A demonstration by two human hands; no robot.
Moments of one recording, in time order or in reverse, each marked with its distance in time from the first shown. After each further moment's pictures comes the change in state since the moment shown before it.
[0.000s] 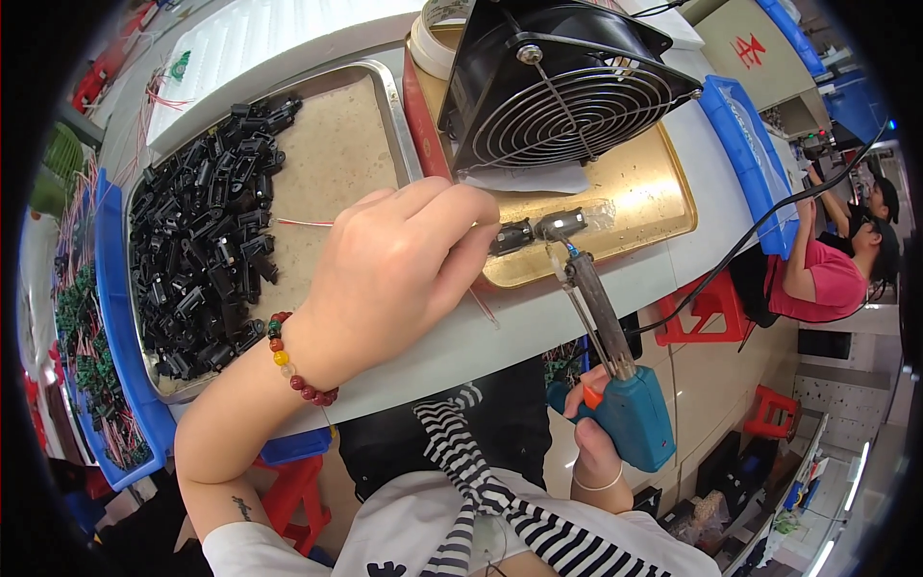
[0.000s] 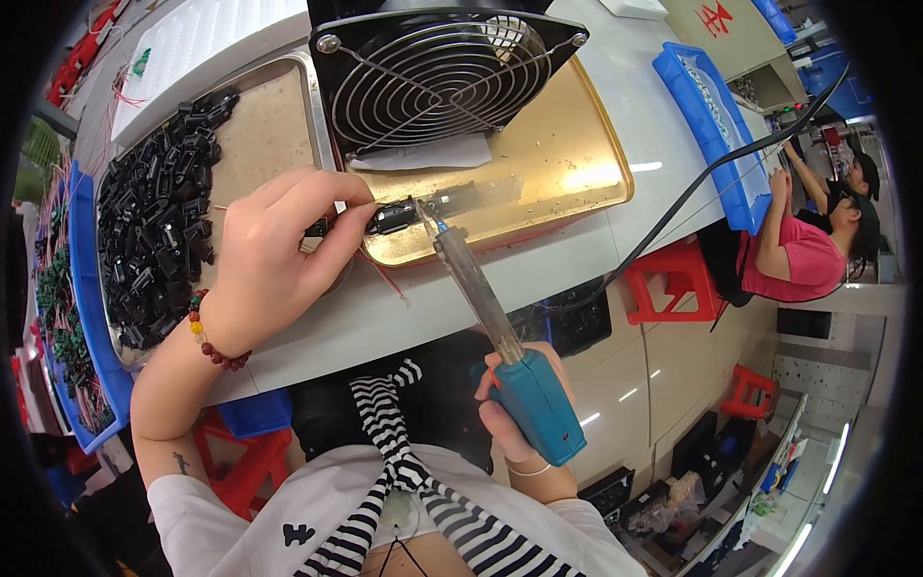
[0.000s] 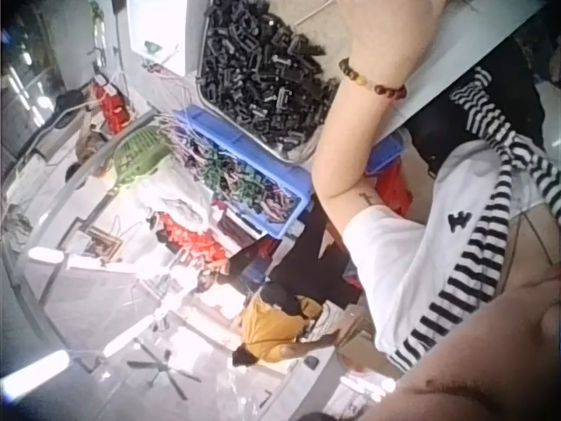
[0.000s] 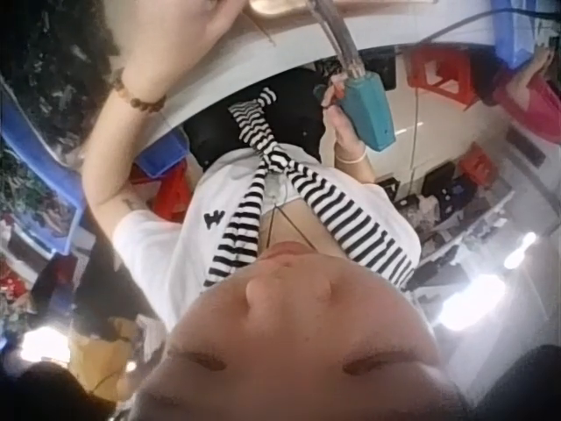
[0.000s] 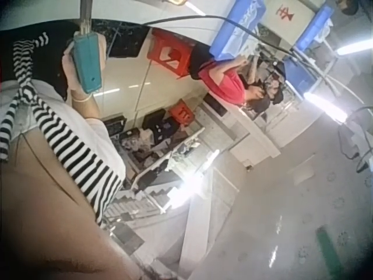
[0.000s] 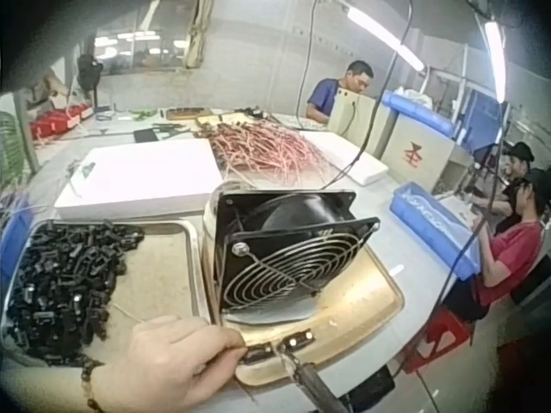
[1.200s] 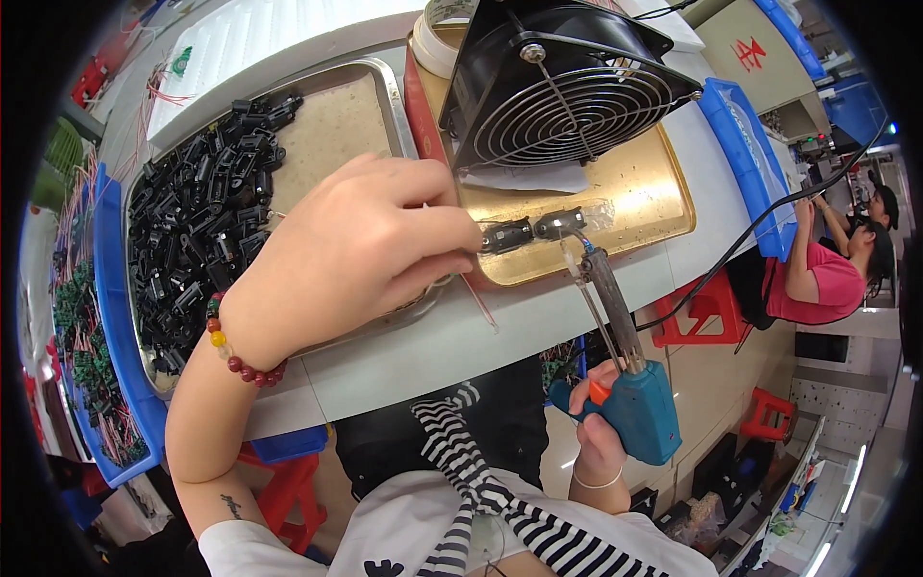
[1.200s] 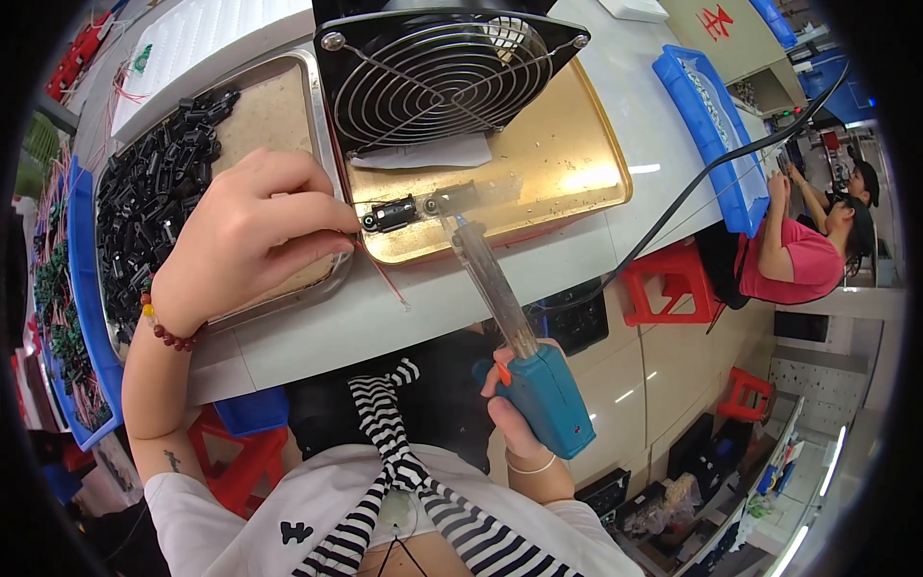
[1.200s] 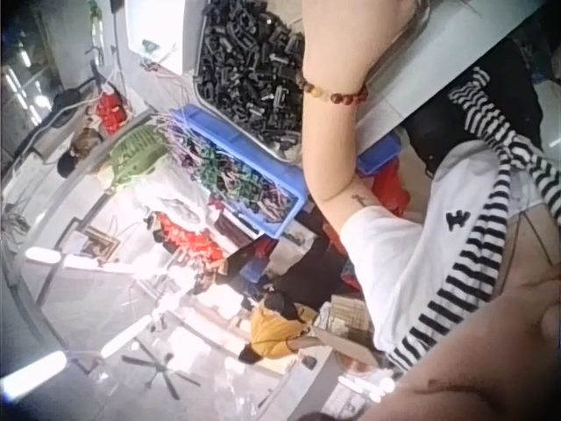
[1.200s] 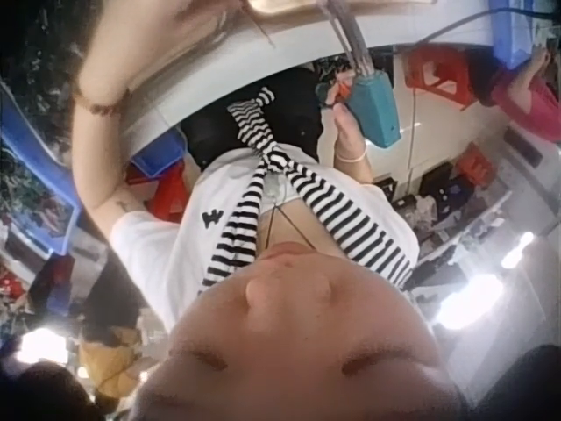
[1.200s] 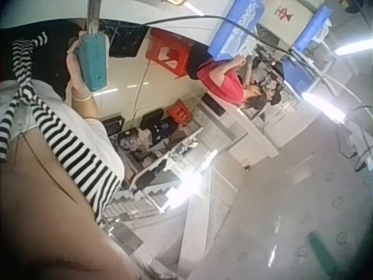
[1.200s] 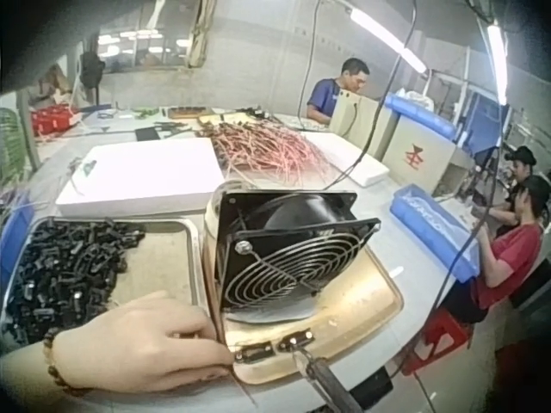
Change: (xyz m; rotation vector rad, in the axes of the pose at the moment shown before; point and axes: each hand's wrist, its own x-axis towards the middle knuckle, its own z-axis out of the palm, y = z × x) left_hand 0.013 -0.011 -0.037 0.033 -0.347 0.152; right_hand 0.002 0.001 -0.003 0.155 0.007 0.038
